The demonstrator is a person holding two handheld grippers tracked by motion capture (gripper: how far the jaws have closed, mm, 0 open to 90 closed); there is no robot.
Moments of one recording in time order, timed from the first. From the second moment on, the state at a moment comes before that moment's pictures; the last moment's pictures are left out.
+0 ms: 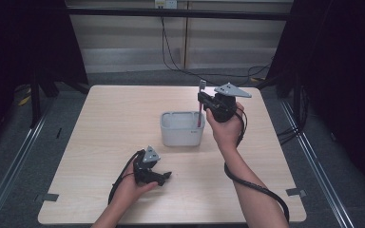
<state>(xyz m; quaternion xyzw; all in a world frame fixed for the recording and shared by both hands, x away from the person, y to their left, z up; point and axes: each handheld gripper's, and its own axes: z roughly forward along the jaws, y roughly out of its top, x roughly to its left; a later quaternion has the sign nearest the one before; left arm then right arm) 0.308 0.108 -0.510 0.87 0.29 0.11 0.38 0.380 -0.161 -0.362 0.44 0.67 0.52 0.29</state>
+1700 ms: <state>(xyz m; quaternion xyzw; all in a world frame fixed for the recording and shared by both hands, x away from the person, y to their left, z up) 0.308 0.108 -0.509 0.87 0.29 0.11 0.38 0.365 -0.160 -0.396 0.44 0.68 0.52 0.28</state>
